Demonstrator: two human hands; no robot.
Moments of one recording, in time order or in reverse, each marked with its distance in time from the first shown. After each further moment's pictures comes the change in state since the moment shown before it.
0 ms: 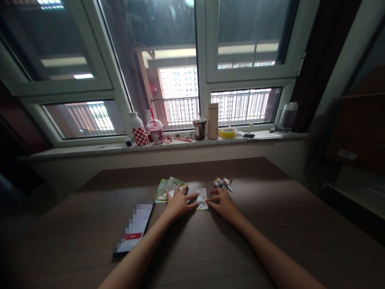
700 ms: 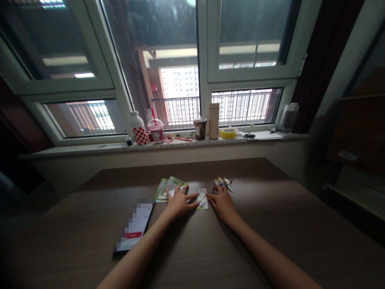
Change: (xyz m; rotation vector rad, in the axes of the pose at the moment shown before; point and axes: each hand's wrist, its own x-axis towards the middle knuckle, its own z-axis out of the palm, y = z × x) left_hand 0.001 0.001 0.000 -0.002 -0.005 -0.008; right_hand 0.002 -0.014 0.004 -0.356 -0.018 0.076
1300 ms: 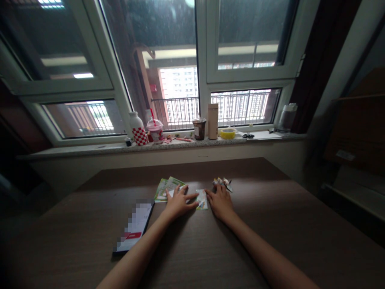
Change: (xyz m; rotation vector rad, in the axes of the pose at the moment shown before) left_hand 0.000 -0.001 0.000 -0.006 0.007 0.005; right_hand 0.006 -0.011 -0.001 -0.135 -0.020 0.120
